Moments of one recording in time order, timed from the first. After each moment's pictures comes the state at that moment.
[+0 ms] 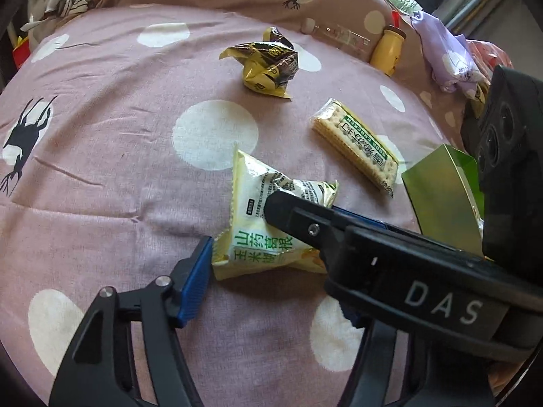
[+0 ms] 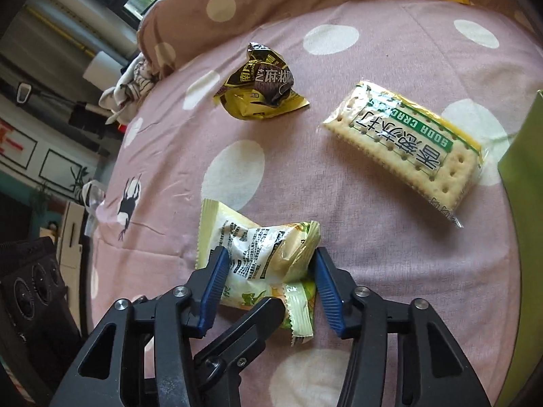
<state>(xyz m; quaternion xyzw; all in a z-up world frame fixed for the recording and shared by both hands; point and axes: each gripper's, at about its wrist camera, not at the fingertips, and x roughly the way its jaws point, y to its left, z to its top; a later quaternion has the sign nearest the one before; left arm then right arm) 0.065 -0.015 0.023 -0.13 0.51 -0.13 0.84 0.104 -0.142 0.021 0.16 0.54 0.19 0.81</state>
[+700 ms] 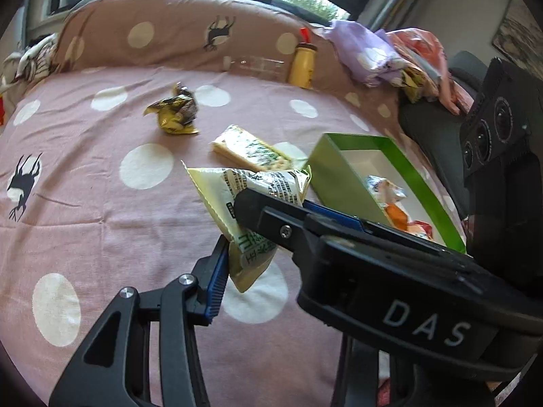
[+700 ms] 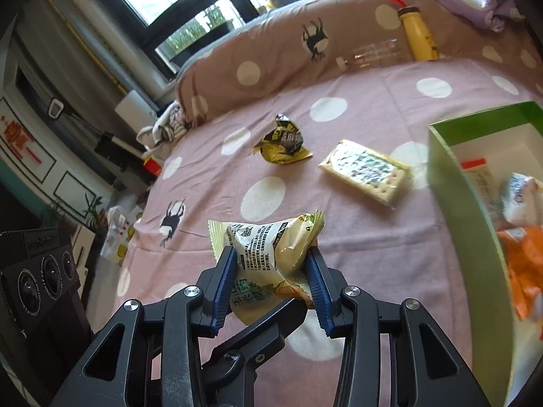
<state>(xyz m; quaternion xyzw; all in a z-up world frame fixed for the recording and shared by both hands) -0.006 -0.061 0.088 -0.08 0.42 -0.23 0.87 0.011 -0.182 0.096 0.18 0.41 0.17 0.88</state>
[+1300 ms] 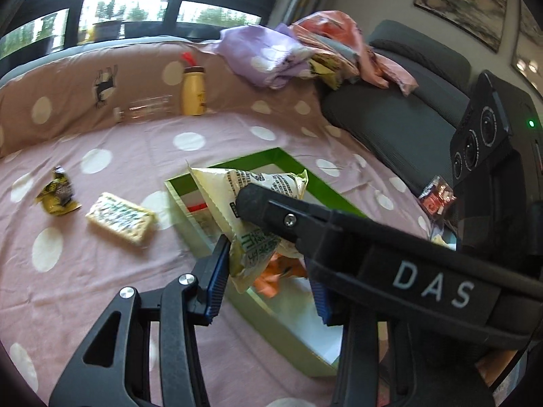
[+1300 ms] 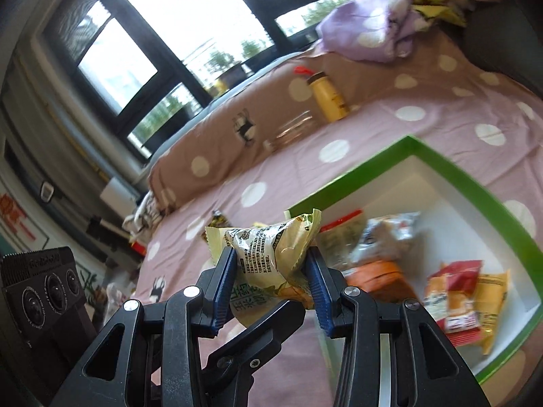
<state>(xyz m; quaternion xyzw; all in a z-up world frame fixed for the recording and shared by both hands) -0.013 -0.199 0.129 -0.02 0.36 -0.36 0.86 -0.032 -0.332 0.132 0.28 0.32 0.08 0.90</state>
